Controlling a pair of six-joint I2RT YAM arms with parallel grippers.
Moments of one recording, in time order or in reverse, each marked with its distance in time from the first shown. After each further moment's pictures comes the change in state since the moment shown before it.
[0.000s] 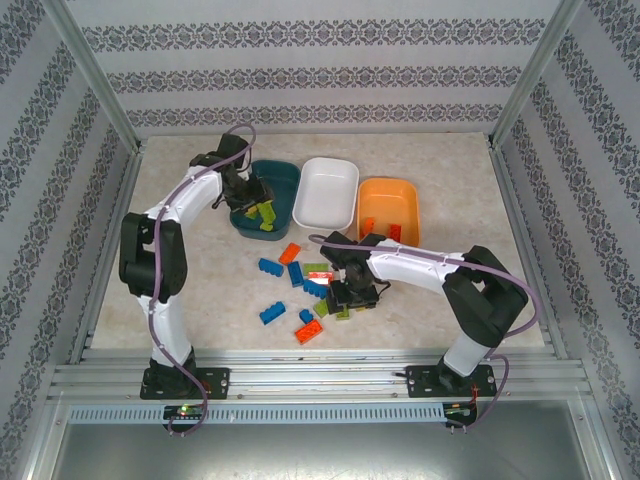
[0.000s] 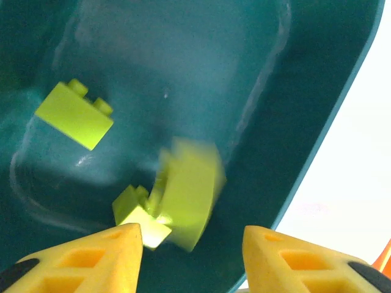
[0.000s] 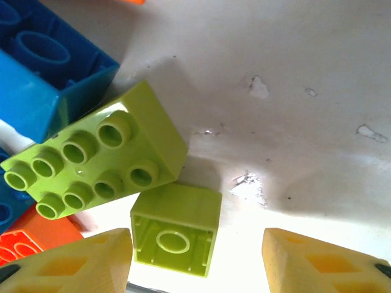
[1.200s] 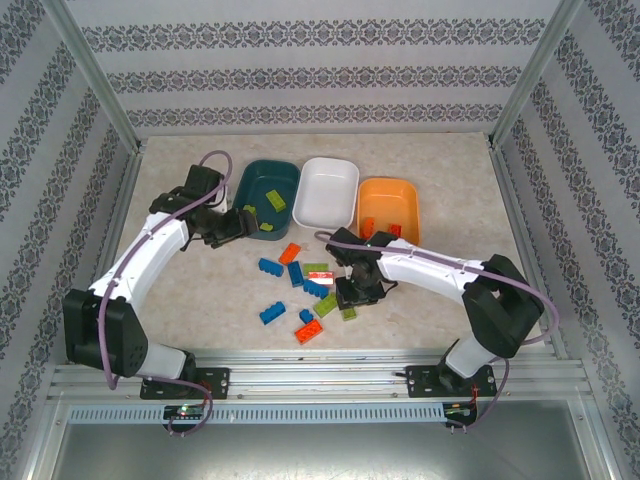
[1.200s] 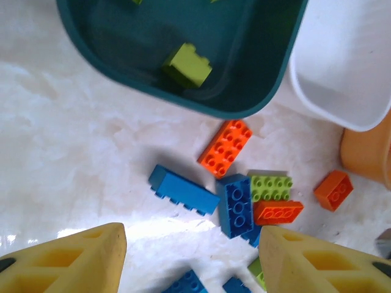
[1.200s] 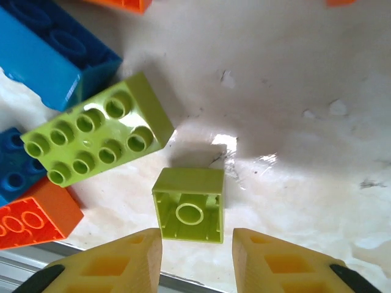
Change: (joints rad) left arm -0.003 -0.546 -0.456 -0.050 0.000 0.133; right arm -0.023 -0.095 0.008 -0.056 0.053 -0.030
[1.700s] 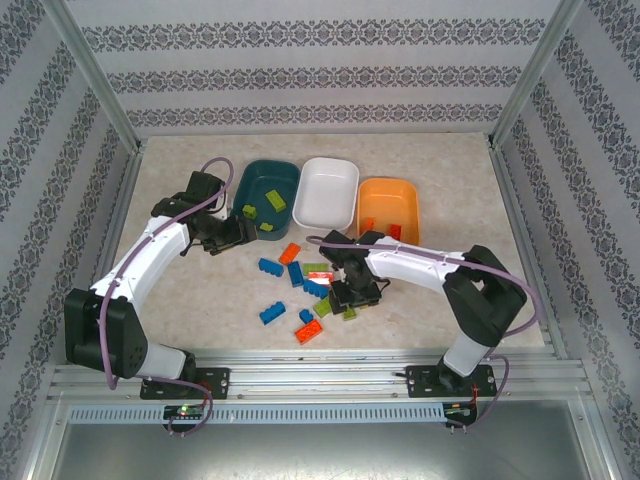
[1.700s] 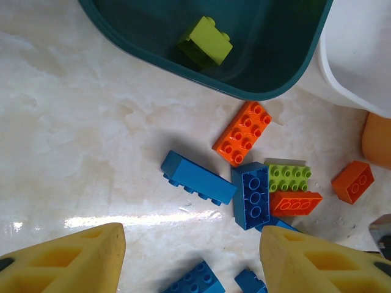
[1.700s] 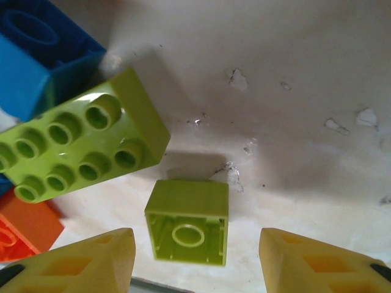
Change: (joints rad) left arm 0.000 -0.002 -0.037 -0.002 0.000 0.009; right arm 0.025 0.114 0.029 -0.018 -0.008 -0.033
